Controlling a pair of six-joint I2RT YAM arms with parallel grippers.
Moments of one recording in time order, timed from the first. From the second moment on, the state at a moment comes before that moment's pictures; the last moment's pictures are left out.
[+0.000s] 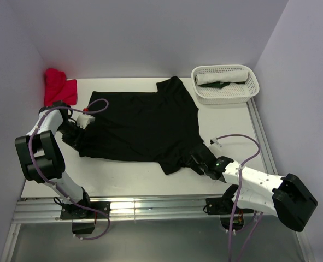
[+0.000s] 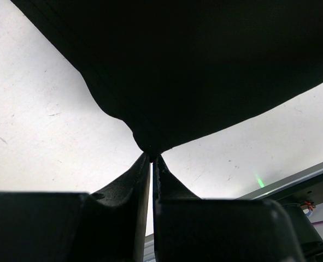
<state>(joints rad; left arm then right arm) 0.24 1.68 1.19 -1.04 0.20 0.79 0.74 1.03 0.38 -0.34 0.32 1.32</state>
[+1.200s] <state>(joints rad) 0.25 1.70 1.22 -1.13 0.23 0.79 0.75 0.73 0.46 -0.58 0.40 1.24</state>
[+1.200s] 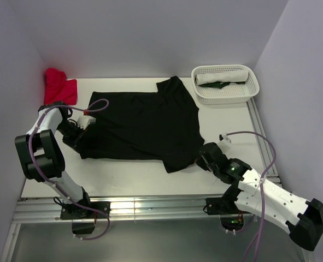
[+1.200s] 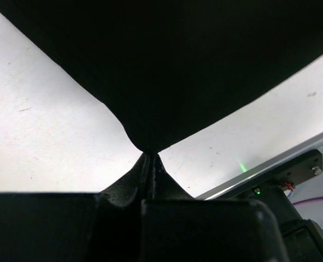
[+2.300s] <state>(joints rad) 0.35 1.91 1.37 -1.30 0.30 0.81 0.68 1.03 0.58 -0.44 0.43 1.02</state>
